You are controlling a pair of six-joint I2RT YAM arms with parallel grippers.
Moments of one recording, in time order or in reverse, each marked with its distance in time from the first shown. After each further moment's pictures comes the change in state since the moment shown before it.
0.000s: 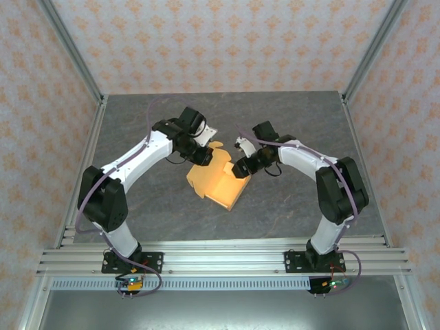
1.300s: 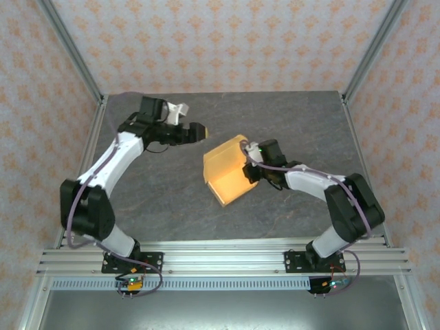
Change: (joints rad) left arm 0.283 -0.183 -0.167 0.373 0.398 -0.349; right arm 0.023 -0.217 -0.402 0.555 0.337 0.214
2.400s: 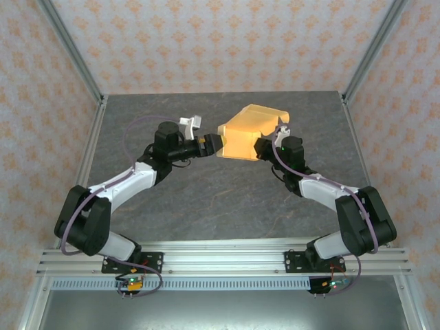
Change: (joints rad) left arm -0.217 -0.054 -0.399 0.826 -0.080 -0.400; right arm -0.109 -0.103 -0.135 0.530 0.030 0.559
